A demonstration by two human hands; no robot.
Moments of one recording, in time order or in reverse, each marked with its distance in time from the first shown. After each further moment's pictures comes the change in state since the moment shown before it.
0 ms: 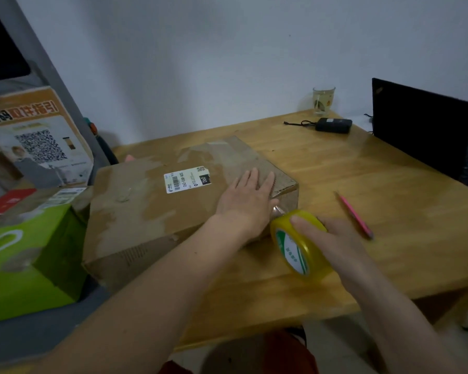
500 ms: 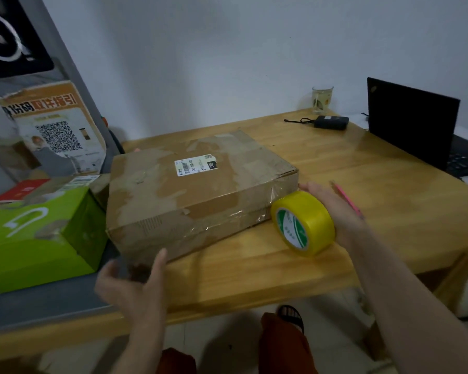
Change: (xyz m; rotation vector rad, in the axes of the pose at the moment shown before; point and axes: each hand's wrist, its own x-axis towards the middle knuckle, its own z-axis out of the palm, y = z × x) left_hand -0.187 -0.072 0.088 -1.088 0.901 -1.119; right_hand 0.052 0.033 -0.015 0.223 -0.104 0.059
